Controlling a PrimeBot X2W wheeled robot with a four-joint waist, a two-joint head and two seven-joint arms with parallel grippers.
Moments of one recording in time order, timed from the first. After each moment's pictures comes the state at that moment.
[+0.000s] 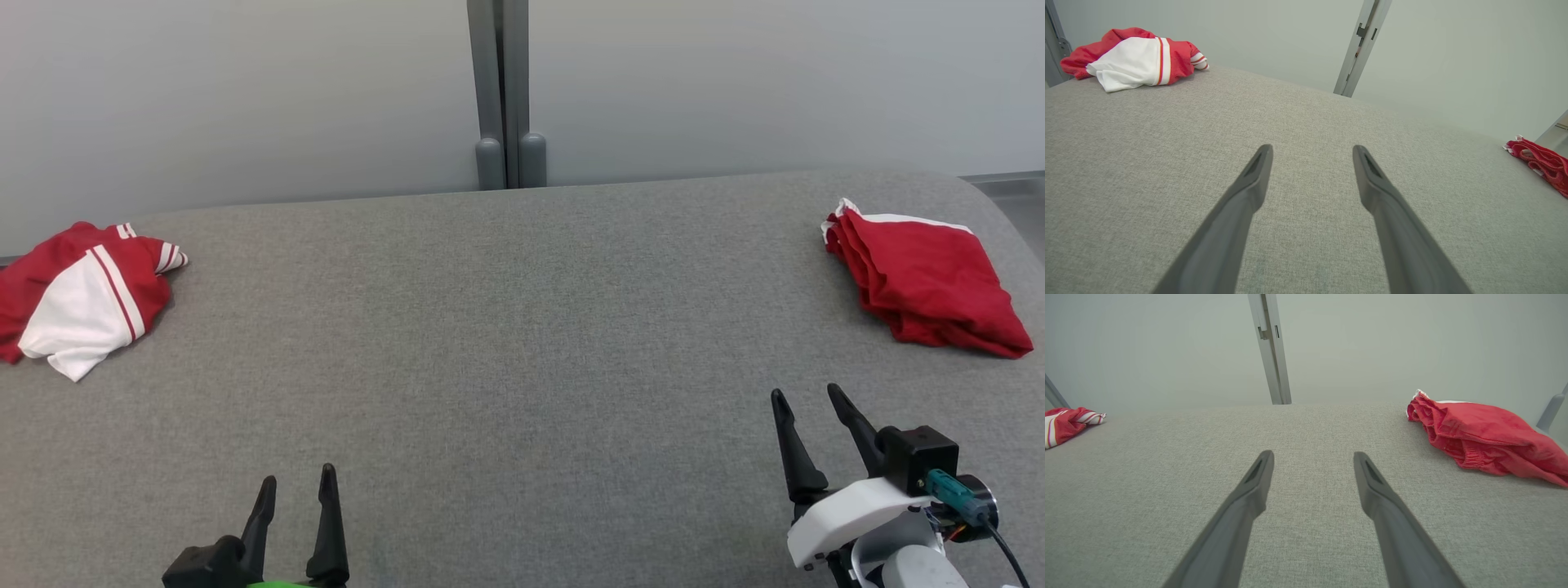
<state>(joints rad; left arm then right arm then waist) 0.09 0.05 -0.10 0.26 -0.39 -0.09 -0.26 -0.11 -0.05 0.00 0.37 0.17 0.13 -0.26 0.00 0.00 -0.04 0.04</state>
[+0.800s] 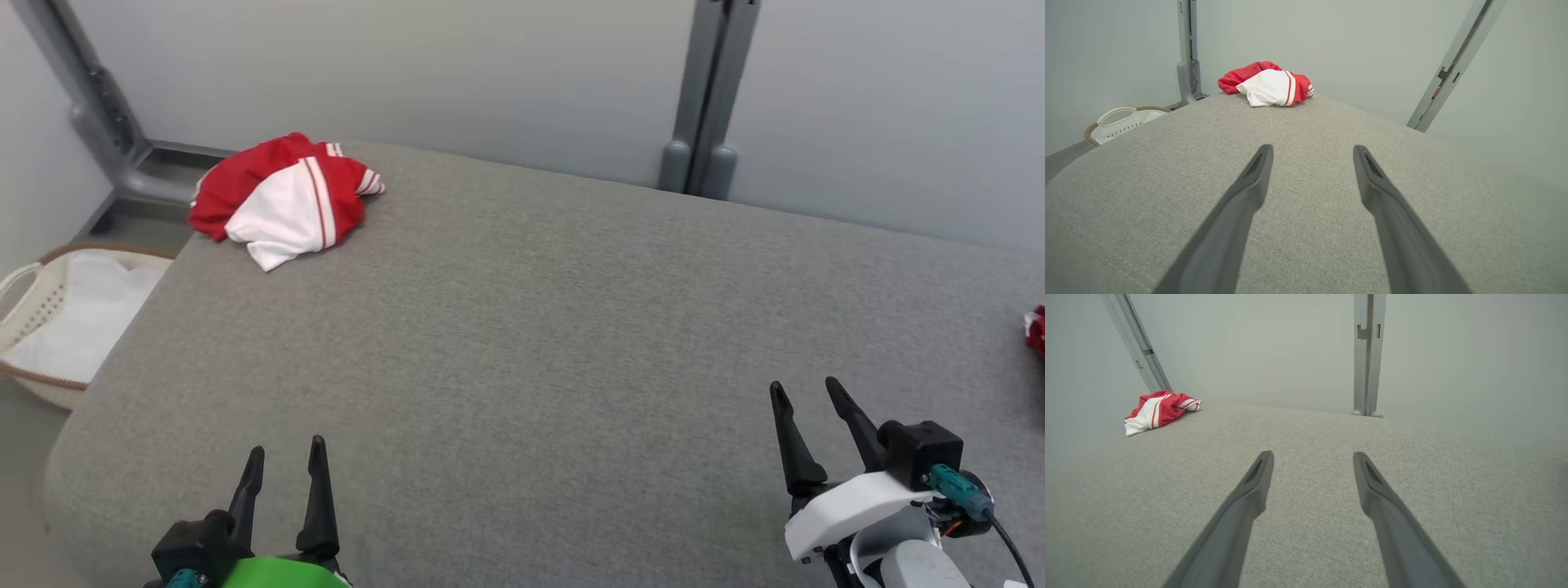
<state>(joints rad) 0.05 0.05 -0.08 0.26 -0.34 -0.10 -0.26 -0.11 -0.05 0.00 0.36 0.21 0.13 -0.26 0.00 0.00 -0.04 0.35</state>
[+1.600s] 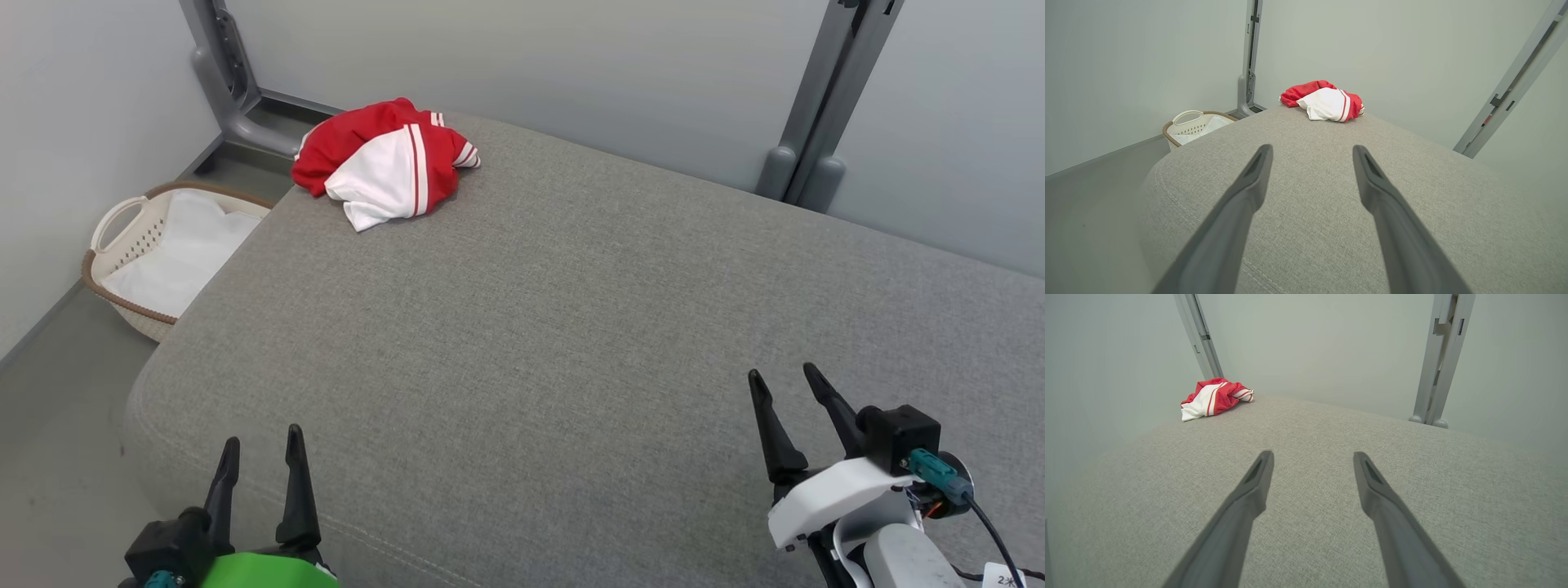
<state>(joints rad) 0.06 0.05 -0.05 0.20 -0.35 -0.09 -0.26 -0.15 -0.05 0.05 0.38 0.21 0.13 -0.26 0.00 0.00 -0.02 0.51</state>
